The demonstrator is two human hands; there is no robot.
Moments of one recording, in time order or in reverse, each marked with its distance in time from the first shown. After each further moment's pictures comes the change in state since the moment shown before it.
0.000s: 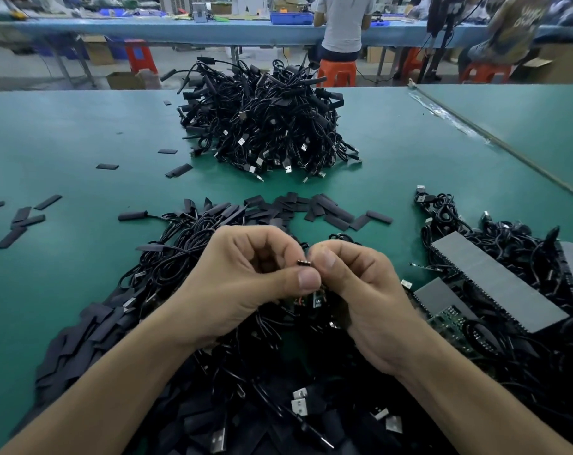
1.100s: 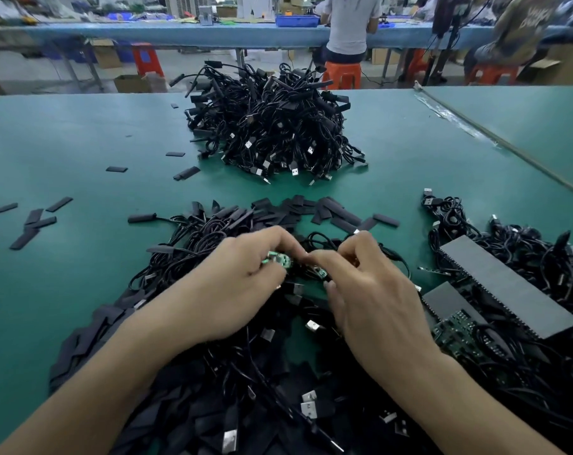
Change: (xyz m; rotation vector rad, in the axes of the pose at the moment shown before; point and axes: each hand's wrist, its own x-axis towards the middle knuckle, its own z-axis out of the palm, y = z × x) left_hand 0.002 0.003 -0.020 0.699 -0.052 -0.186; right_hand -0.009 -0.002 -0.003 -1.563 0.210 -0.319
